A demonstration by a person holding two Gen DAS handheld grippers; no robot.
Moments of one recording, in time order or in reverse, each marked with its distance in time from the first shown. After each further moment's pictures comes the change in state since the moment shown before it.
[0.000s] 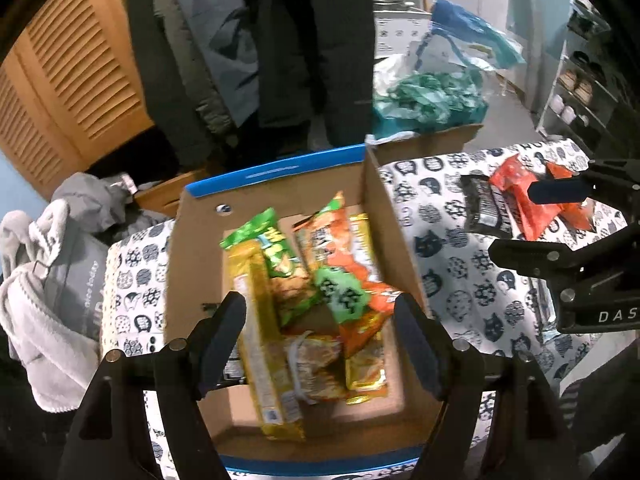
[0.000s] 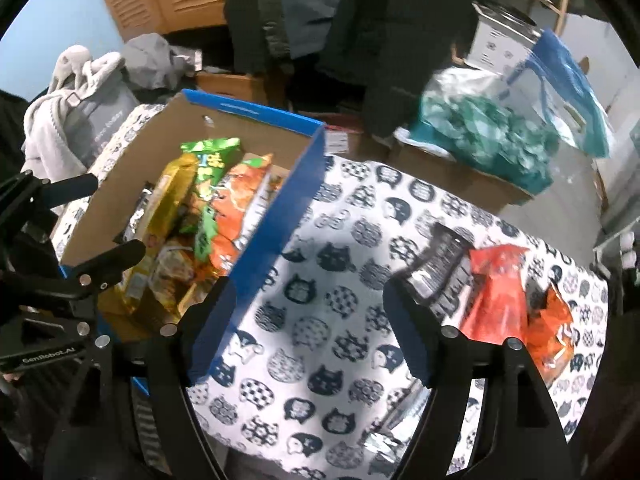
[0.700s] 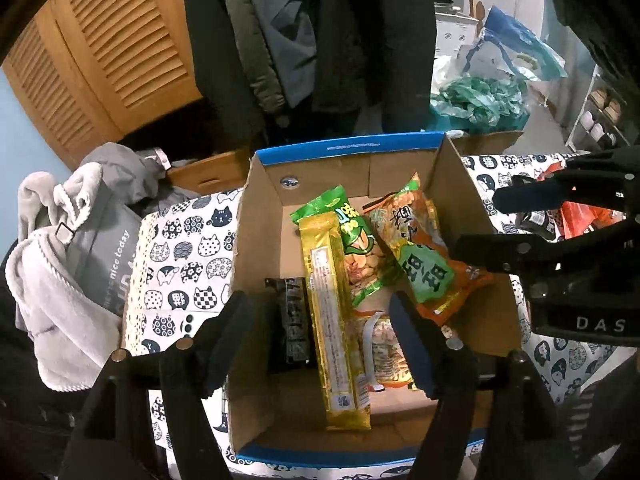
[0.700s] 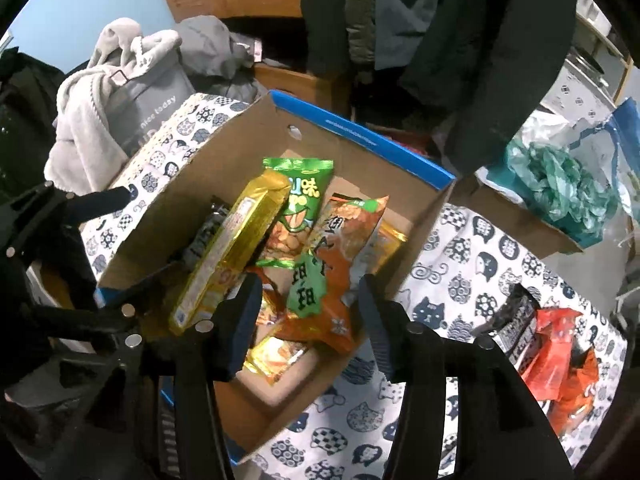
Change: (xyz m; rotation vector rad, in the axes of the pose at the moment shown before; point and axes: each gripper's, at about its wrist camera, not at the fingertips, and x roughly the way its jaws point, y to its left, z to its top) left arm 0.007 0.068 -0.026 -0.088 0.010 0.074; right arm 0.033 0.091 0.047 -0.137 0.009 0.106
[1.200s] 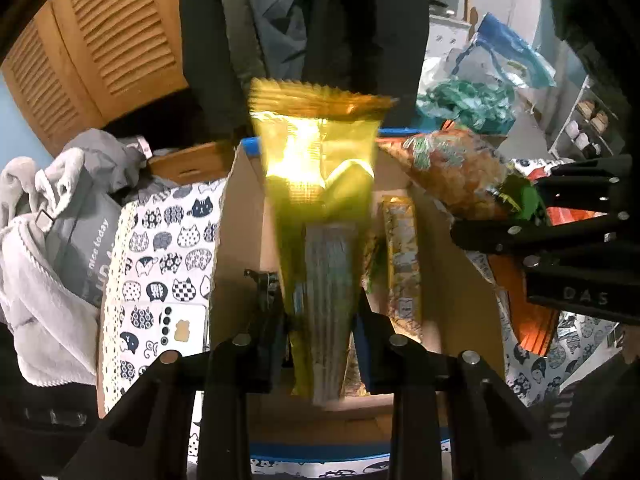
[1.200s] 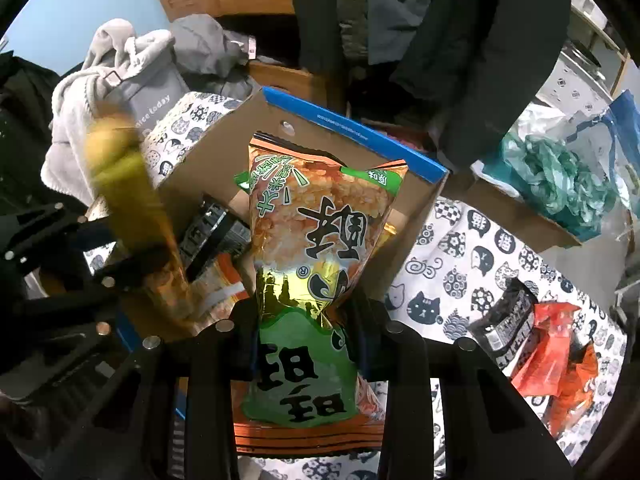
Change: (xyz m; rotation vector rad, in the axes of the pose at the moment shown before) left arm 0.005 0.005 -0.003 -0.039 0.031 -0.081; right arm 0.004 -0.006 0.001 0.013 0.016 0.011
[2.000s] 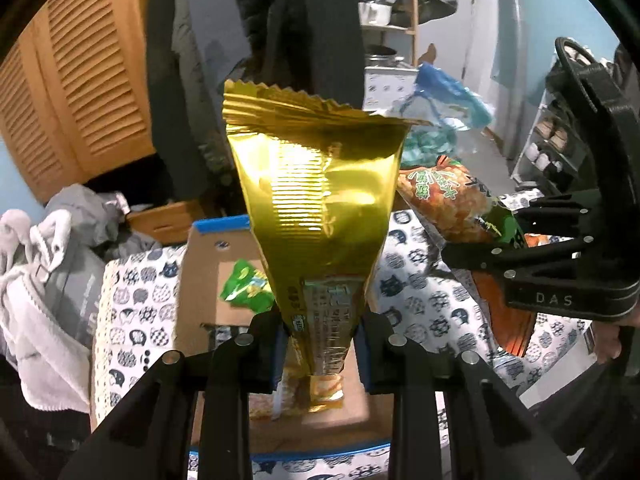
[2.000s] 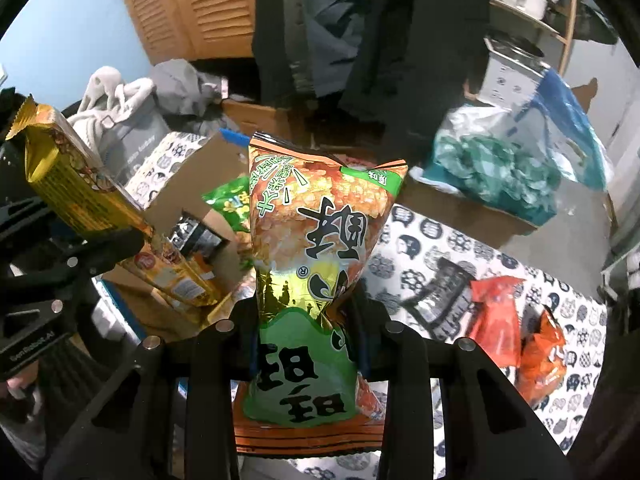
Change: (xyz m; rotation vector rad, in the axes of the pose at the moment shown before) left arm -0.072 -0.056 0.023 0.055 -0.169 -0.089; right arm -0.082 -0.054 -0.039 0.067 -0.117 -0.039
